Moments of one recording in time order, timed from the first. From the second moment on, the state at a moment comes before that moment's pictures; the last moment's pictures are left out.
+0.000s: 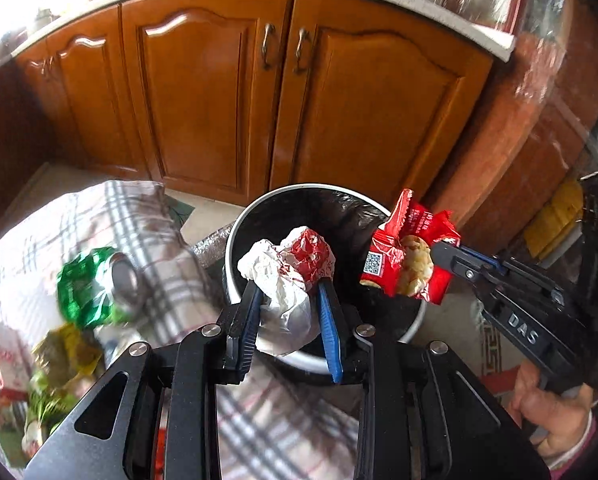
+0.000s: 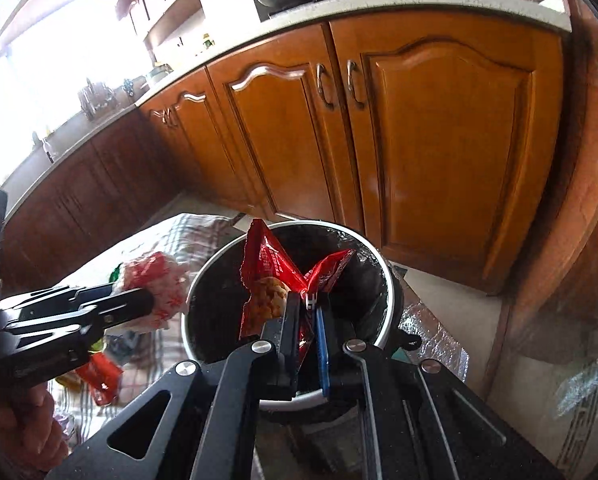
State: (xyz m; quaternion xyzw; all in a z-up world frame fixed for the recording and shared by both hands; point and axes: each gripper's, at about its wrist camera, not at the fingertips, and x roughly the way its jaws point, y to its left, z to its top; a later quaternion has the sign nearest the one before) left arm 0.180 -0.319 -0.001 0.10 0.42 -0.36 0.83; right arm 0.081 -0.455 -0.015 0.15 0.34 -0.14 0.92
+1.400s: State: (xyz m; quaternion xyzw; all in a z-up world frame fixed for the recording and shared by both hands) left arm 0.096 -0.116 0.001 0.00 0.36 -0.27 0.89; right arm 0.026 -0.353 -0.017 0.19 0.34 -0.08 0.92
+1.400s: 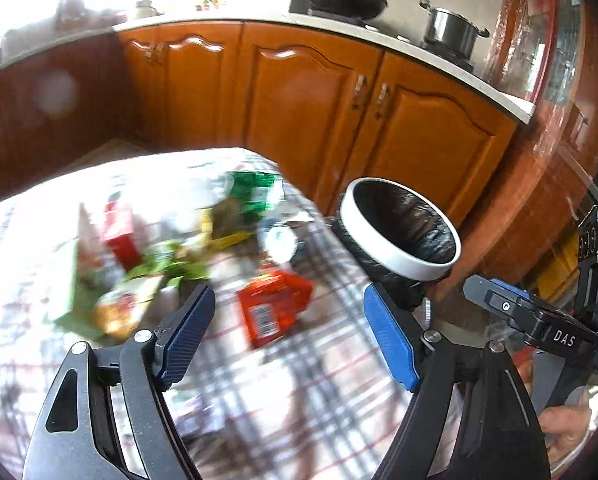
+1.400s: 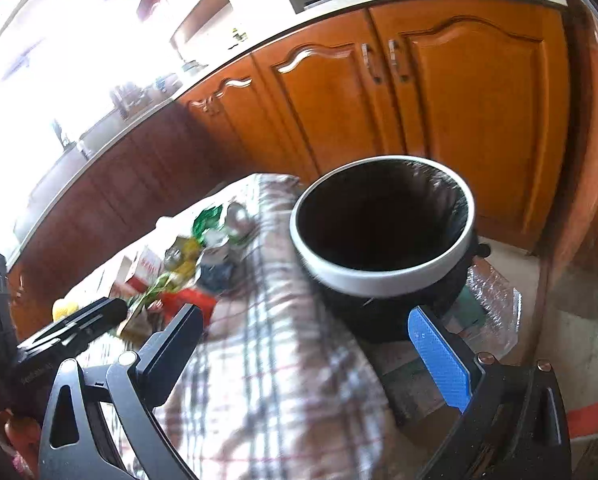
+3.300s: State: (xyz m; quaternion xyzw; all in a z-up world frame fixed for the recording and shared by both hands) left arm 0.094 -0.048 -0.060 0.02 0.43 -0.27 0.86; right arm 0.096 -0.252 -0.048 0.12 0.38 0.06 0.91
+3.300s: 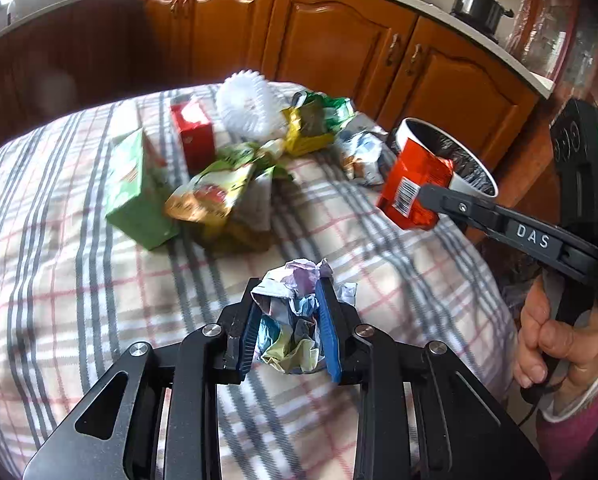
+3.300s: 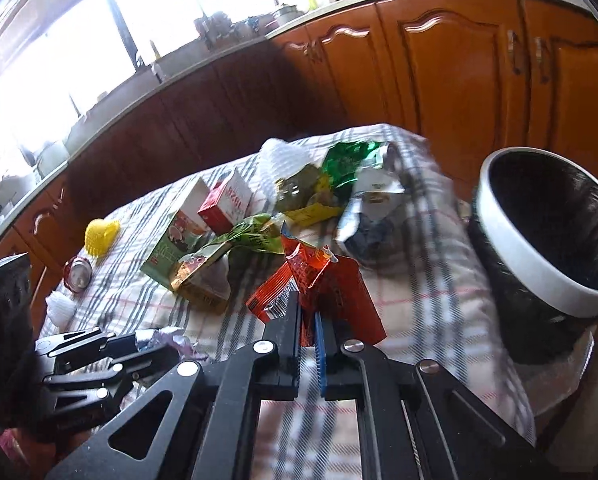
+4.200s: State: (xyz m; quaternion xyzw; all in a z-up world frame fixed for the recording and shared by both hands) left arm 0.100 -0.176 -0.003 0.08 0.37 -0.33 0.87; right arm 0.019 -0.357 0.005 0.15 0.31 -0.04 0.94
